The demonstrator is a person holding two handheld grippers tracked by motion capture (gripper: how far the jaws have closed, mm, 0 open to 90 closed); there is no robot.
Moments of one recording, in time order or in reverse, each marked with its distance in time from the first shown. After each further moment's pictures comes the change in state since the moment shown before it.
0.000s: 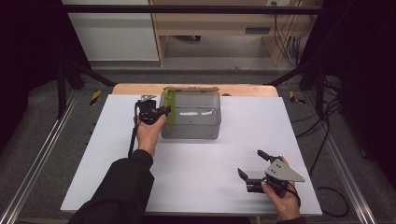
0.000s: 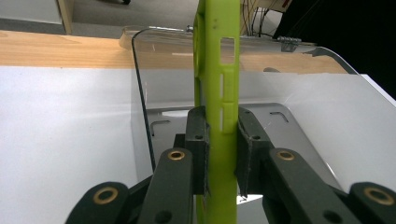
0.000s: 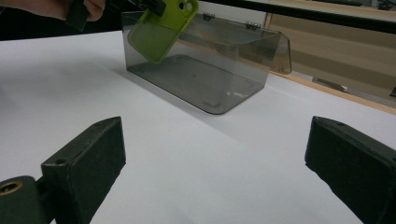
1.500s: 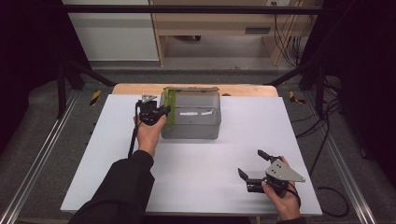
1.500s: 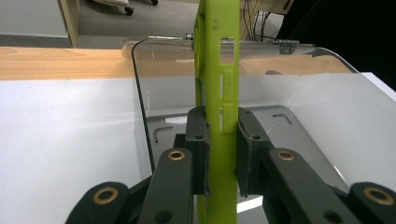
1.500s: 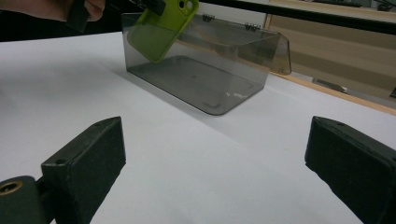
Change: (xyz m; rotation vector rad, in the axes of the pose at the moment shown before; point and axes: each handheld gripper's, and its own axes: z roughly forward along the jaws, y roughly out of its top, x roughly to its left) left arm -0.003 -0.001 -0.002 -0.023 0.013 0.047; right arm 0.000 0.000 -0.001 -0.007 0.000 0.001
